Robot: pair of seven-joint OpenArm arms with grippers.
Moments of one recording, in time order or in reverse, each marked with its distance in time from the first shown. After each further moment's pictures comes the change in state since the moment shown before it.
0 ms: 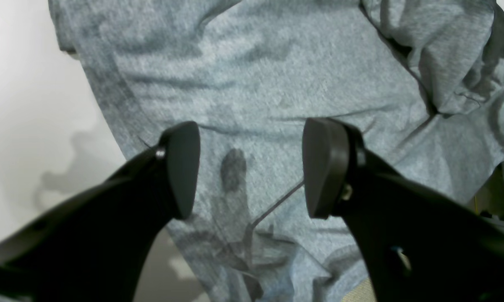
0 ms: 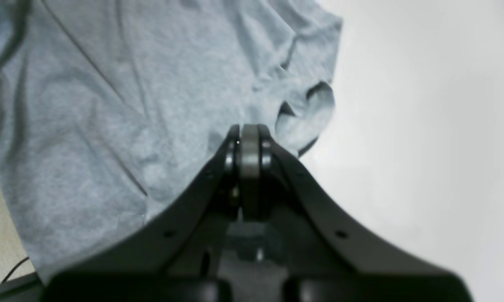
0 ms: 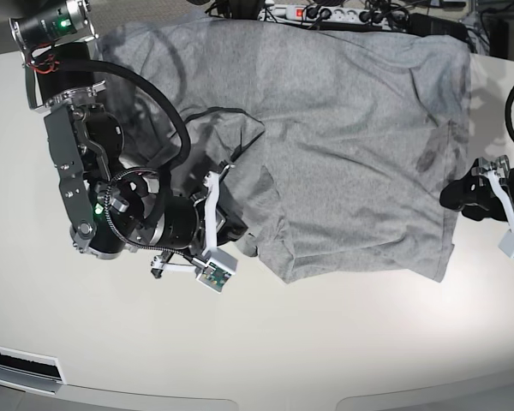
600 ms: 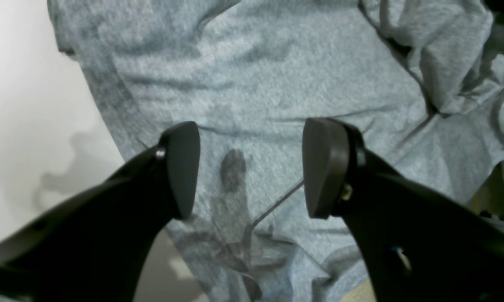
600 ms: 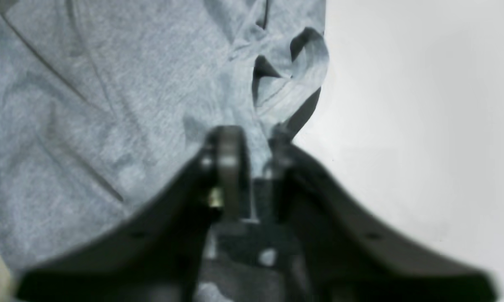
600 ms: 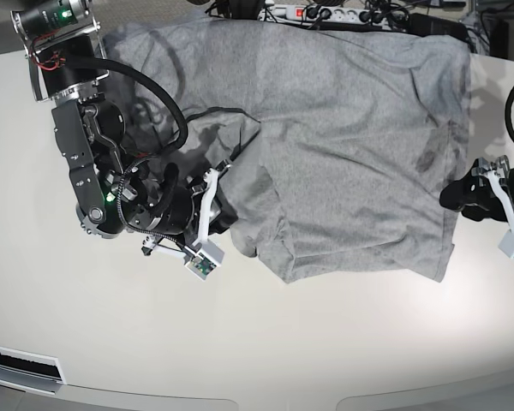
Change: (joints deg) left arm 0.0 0.0 0.0 0.0 0.0 0.0 0.0; right arm -2.2 0.1 0.0 -7.6 -4.6 -5.8 8.6
